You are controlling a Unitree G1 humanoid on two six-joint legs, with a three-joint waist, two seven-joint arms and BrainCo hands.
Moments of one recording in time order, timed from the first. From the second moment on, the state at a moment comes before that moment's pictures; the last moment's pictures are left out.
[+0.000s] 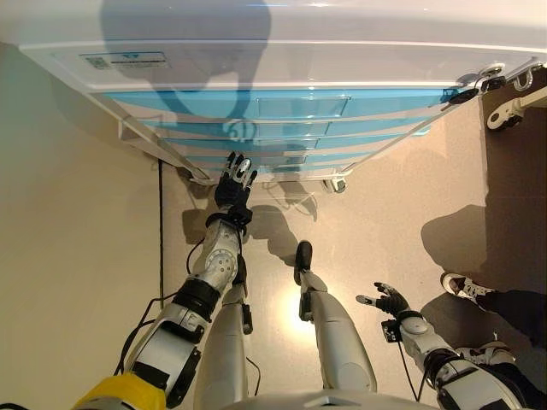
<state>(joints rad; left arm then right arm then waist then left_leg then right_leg) -0.52 0.19 -0.33 0.49 -1.15 -0.27 0.13 -0.24 -0.32 0.29 1.16 0.23 -0.12 -0.08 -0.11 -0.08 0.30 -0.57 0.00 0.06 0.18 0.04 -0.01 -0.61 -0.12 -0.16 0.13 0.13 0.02</state>
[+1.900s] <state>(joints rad) -0.60 0.24 -0.13 0.71 -1.28 -0.36 0.31 -0.21 -0.33 0.28 1.16 0.31 -0.12 -0.13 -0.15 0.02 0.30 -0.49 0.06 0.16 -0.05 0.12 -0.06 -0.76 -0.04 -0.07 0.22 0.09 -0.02</state>
